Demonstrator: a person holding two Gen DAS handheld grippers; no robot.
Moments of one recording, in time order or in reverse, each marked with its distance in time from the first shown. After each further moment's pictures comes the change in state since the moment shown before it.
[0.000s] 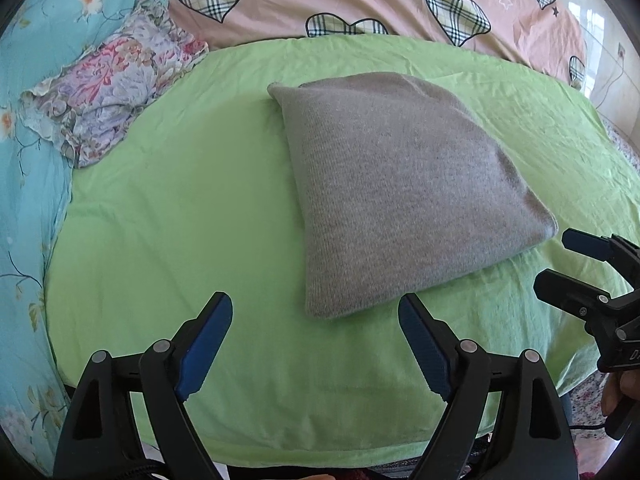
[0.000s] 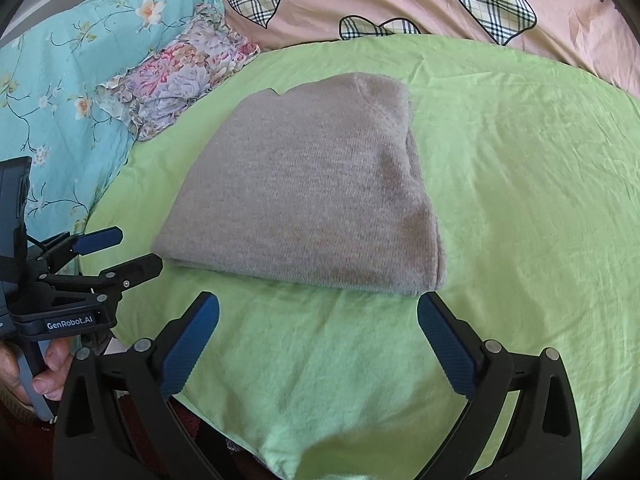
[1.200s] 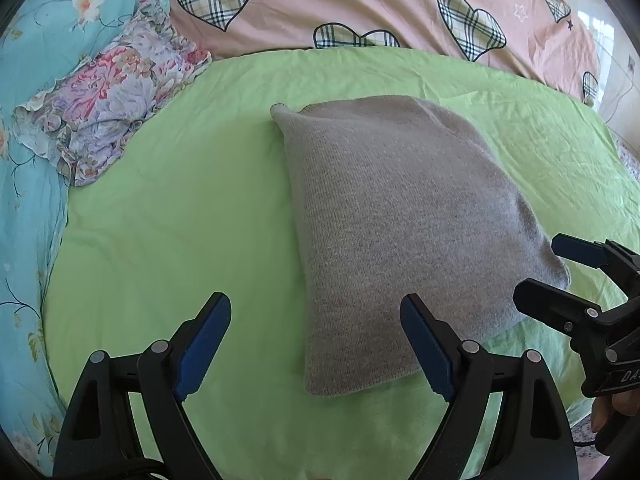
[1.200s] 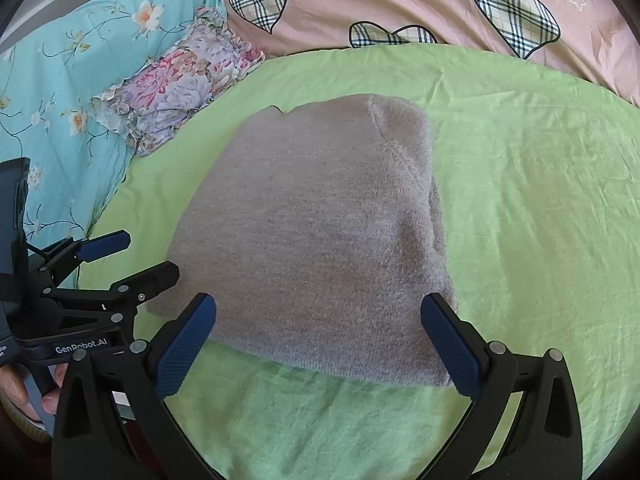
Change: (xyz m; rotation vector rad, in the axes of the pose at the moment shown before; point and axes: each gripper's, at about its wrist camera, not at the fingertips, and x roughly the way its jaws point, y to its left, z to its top) left arm 0.015 -0.003 0.038 -0.033 -0.017 0.017; right arm 0.024 0.000 0.046 -0.012 0.001 0.037
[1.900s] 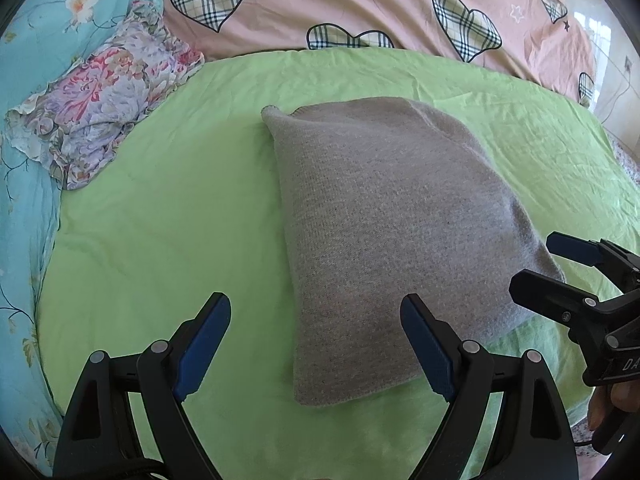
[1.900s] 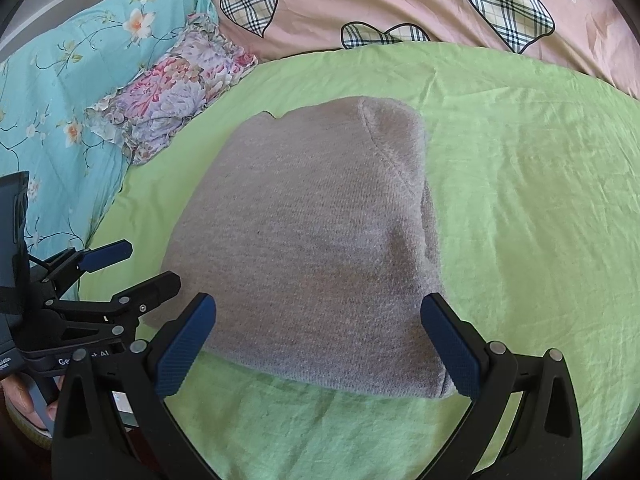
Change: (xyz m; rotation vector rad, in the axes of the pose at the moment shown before) left arm 0.002 -0.007 0.003 -0.004 -0.003 -0.016; right arm 0.002 -0.009 0.004 0.025 -0.009 0.006
